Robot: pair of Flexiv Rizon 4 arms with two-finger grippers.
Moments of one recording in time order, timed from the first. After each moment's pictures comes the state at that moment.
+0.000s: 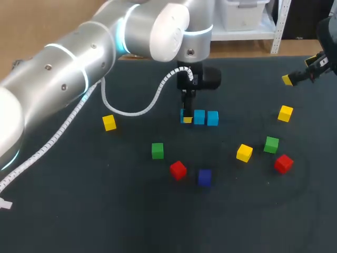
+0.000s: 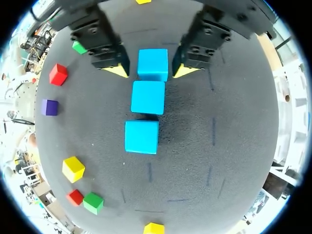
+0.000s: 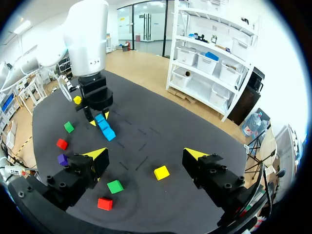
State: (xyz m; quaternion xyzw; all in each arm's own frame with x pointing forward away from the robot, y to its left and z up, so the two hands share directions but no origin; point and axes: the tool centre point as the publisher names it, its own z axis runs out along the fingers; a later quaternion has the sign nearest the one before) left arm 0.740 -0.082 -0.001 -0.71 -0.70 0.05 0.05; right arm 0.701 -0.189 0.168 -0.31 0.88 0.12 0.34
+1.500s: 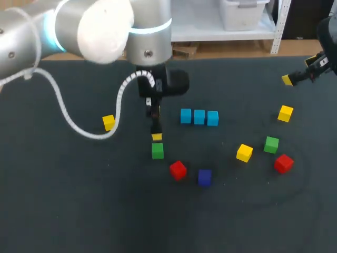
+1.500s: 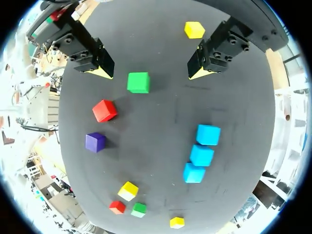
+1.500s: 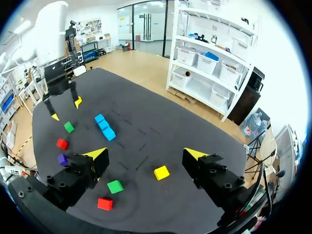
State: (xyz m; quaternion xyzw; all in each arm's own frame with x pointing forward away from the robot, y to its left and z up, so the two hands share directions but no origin) left arm 0.640 0.002 0.056 -0.68 -0.73 0.06 0.04; right arm 0.701 -0.189 0.168 -0.31 0.88 0.12 0.34
